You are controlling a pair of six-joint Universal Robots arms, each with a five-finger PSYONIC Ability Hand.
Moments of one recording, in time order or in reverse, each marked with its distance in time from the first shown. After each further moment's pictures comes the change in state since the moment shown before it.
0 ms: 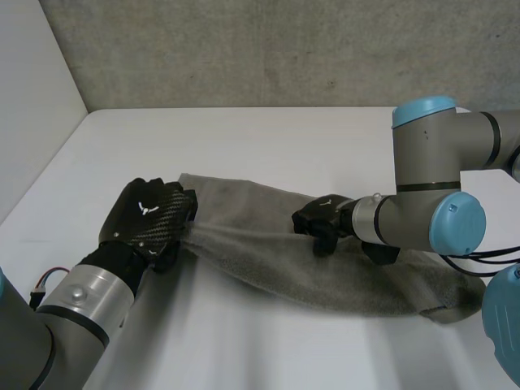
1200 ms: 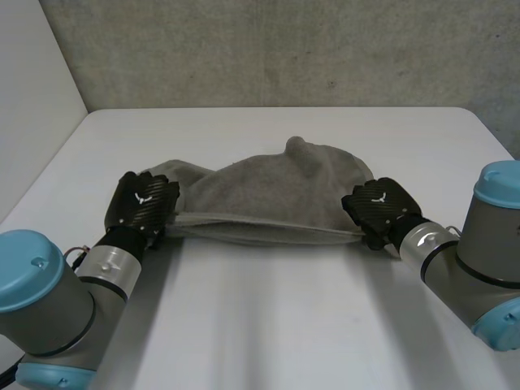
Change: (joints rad) left arm 0.119 -0.287 0.007 0.352 0.004 0.123; right arm -0.118 -0.491 0.892 -0.837 0.118 -0.105; left_hand 0.011 0.001 0.001 0.000 0.013; right_hand -0.505 -0.472 -0.488 -0.486 -0.517
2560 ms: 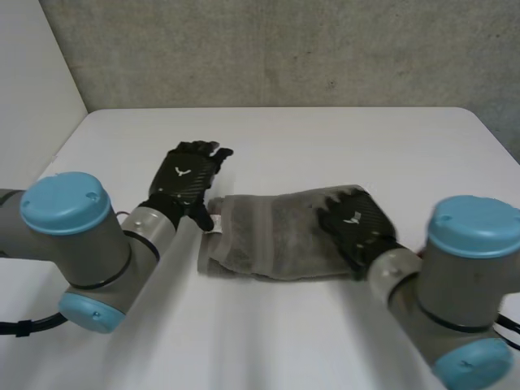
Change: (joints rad) left arm -0.075 -0.213 0.378 -0.204 0.106 -0.206; right arm 0.154 -0.010 0.094 -0.078 0.187 -0.083; left_hand -1.029 -1.051 -1.050 -1.052 -1.009; right_hand -0.484 -0.513 -0.506 -0.511 -0.480
